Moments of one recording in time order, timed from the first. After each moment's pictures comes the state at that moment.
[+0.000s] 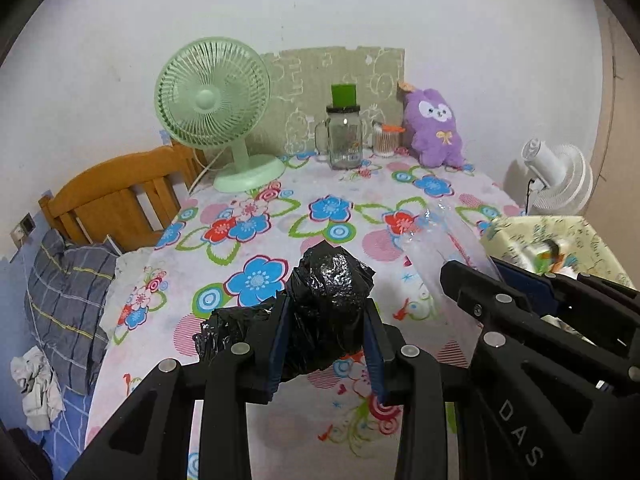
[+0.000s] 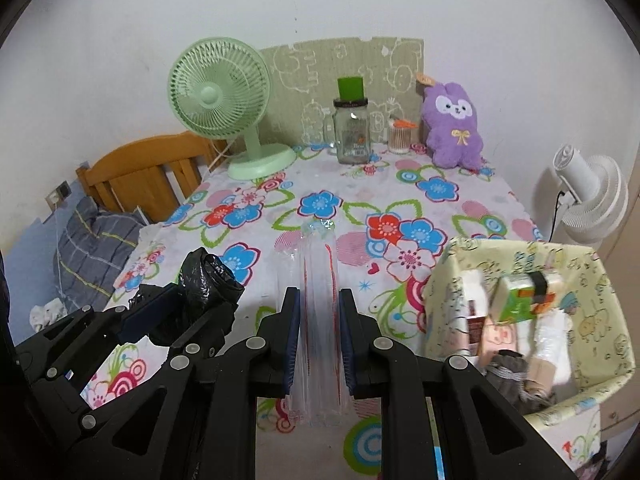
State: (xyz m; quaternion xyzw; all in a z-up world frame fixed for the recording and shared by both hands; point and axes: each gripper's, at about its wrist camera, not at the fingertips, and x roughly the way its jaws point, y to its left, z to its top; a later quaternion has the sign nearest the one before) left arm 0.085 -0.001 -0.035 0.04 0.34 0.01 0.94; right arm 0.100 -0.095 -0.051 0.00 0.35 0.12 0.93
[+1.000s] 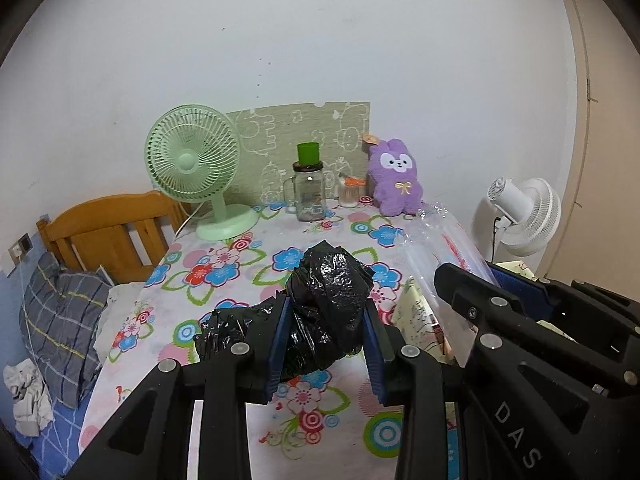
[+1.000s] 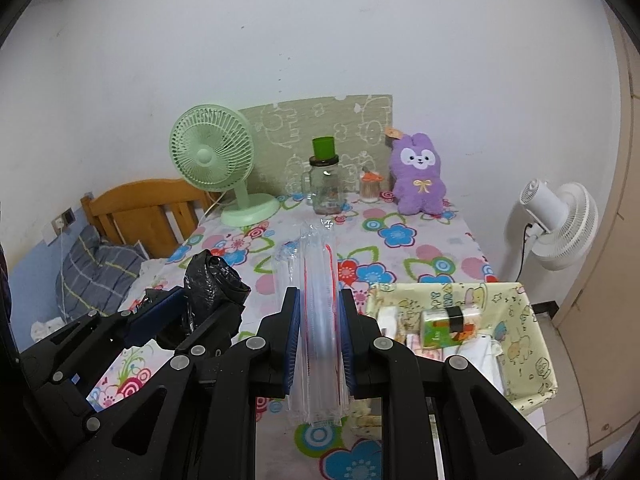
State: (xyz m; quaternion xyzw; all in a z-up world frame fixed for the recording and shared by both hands) left arm 0.056 -0.058 0.014 0.03 0.28 -0.02 0.96; right arm 0.057 -0.158 0.007 0.01 0.28 0.11 0.95
